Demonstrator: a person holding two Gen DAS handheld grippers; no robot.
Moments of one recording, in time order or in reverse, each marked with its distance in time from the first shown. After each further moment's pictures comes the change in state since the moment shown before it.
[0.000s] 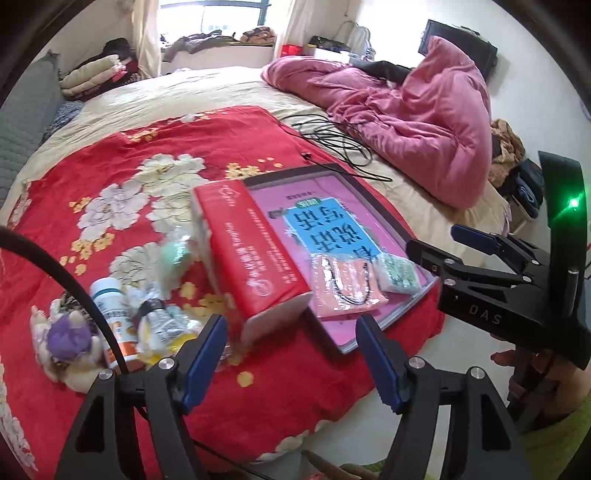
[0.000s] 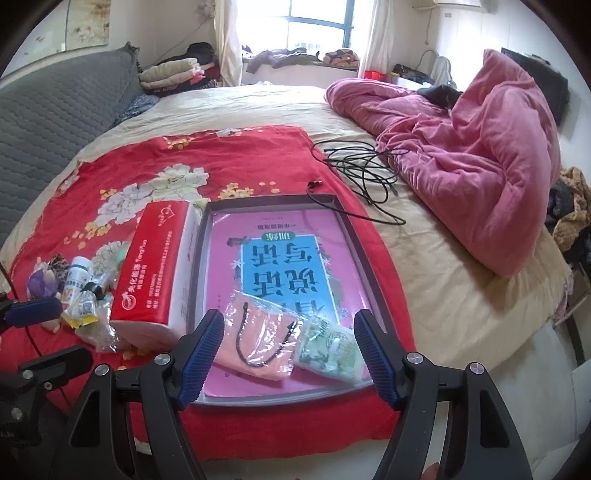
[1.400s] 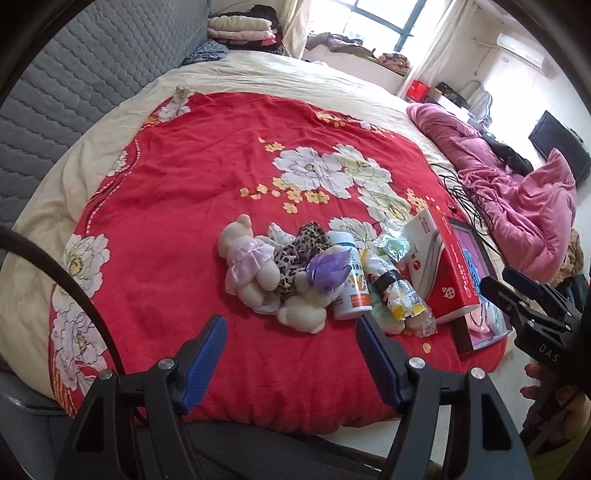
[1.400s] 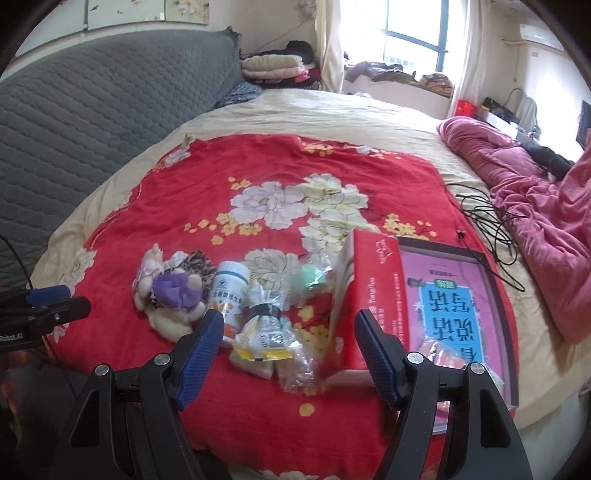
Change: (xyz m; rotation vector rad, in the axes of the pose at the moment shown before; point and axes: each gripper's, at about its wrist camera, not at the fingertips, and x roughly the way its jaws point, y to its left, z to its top) left arm -0.094 0.228 -0.083 -0.416 -0.027 0.169; right arm -0.019 0.203 0.027 -0.207 -0.014 0.263
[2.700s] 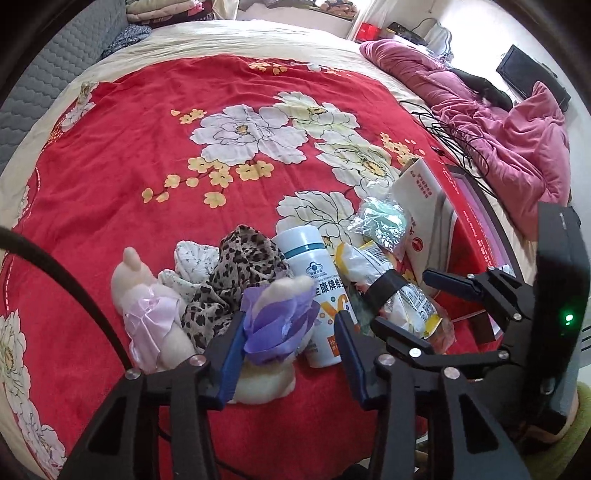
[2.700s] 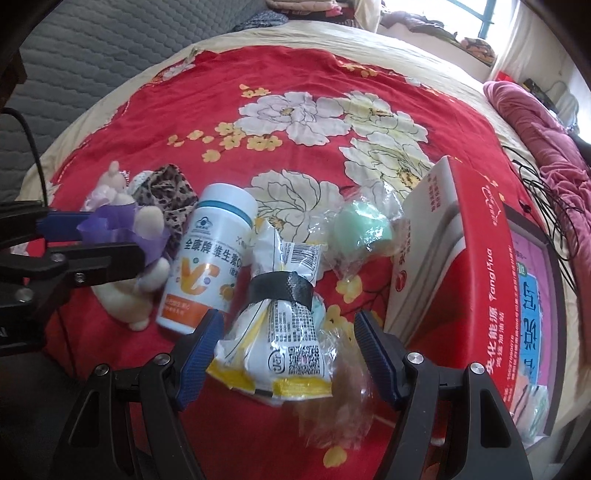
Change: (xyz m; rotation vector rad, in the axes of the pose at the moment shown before) left arm 0.118 -0.047 0.047 0.203 0.175 -0.085; right arm 0.145 0.020 -0.015 -0.100 0.256 0.029
